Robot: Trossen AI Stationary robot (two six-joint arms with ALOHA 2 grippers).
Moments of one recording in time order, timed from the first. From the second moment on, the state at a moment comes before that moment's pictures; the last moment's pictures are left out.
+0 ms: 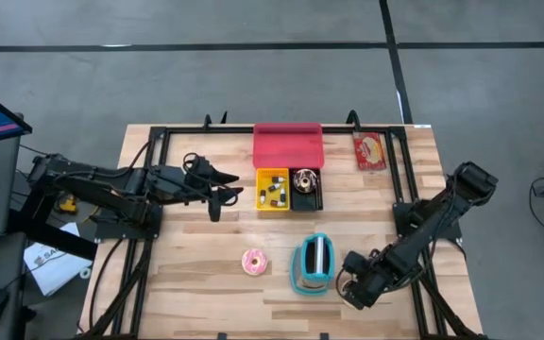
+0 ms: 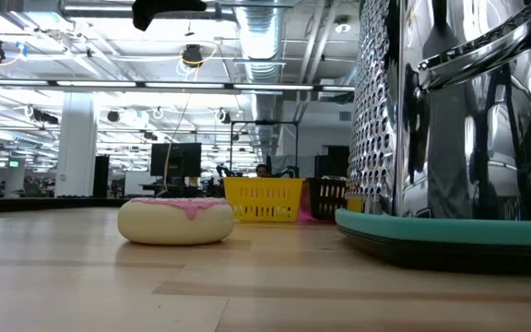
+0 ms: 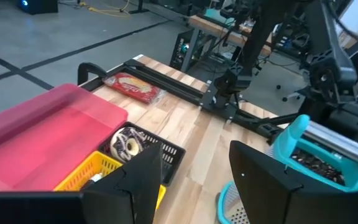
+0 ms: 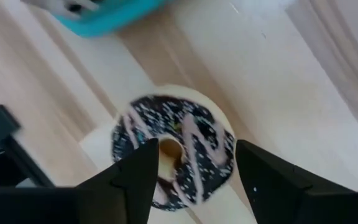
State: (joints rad) left arm -0.17 1.00 0.89 -0.16 -0.46 -0.42; right arm 0.80 1.56 0.88 -0.64 0.05 1.45
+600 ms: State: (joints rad) left arm -0.22 1.00 0.89 -0.15 -0.46 -0.45; right arm 0.86 1.56 0.84 -0.61 0.08 1.57
